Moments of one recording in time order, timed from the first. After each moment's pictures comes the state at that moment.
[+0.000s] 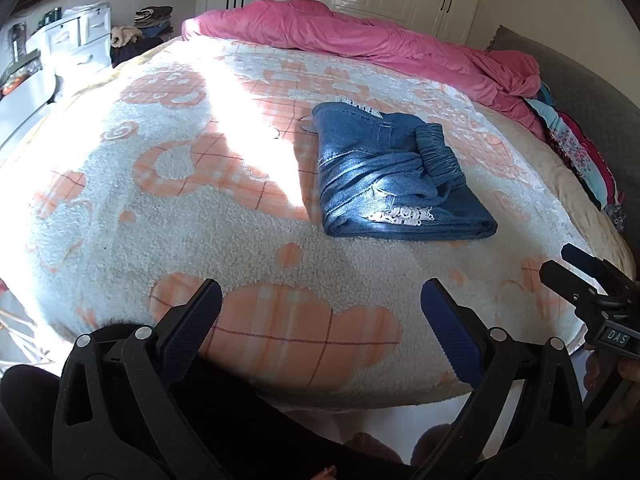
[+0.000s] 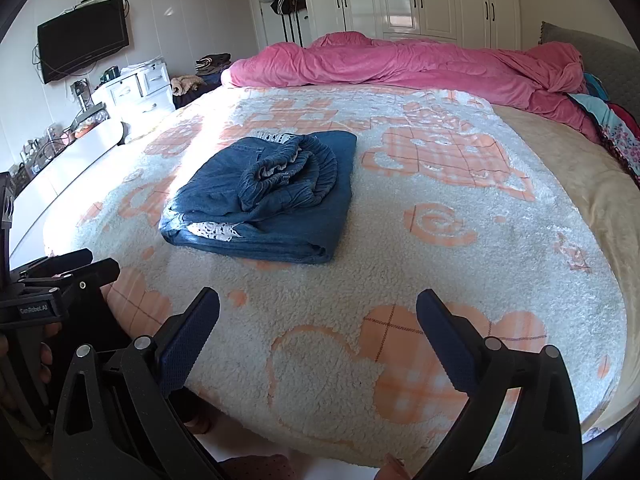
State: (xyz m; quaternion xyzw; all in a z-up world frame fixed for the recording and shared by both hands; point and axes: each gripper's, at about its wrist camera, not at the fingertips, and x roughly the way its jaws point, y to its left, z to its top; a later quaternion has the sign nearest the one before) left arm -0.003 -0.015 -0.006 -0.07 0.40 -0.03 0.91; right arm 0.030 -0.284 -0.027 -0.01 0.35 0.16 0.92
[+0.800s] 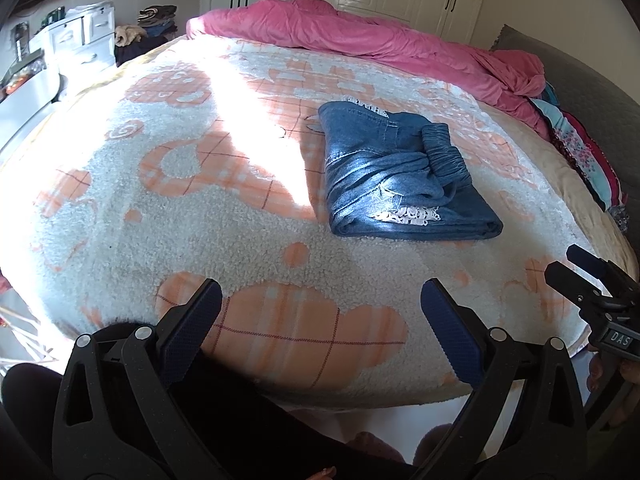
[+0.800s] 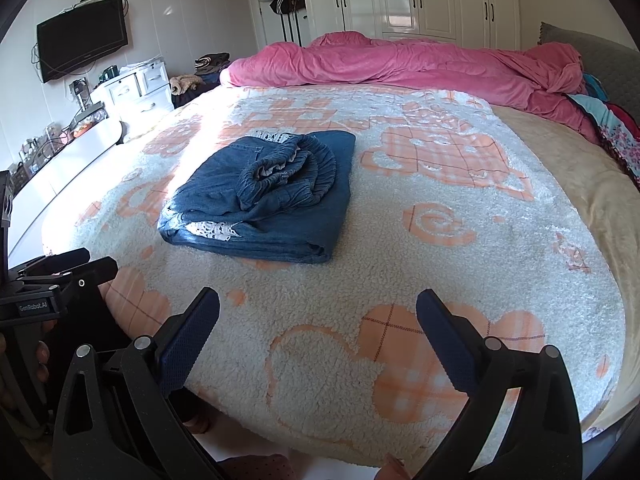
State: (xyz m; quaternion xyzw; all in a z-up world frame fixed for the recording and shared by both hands) left arm -0.003 -0.013 -0.005 -0.07 0.40 -0.02 0.91; right arm 0.031 -0.284 -0.028 -0.01 0.35 0.16 0.92
